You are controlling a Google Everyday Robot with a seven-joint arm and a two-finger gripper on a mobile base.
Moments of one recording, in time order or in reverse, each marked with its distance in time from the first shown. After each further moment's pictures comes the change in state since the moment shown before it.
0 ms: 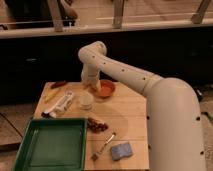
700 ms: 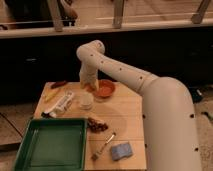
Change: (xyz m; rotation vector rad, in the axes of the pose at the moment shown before) arm 0.002 -0.009 0.001 0.009 -0.022 -0.056
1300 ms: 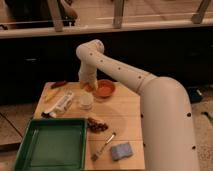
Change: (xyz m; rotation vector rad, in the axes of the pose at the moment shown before) arm -0.001 -0.007 0.001 0.009 -0.017 -0.037
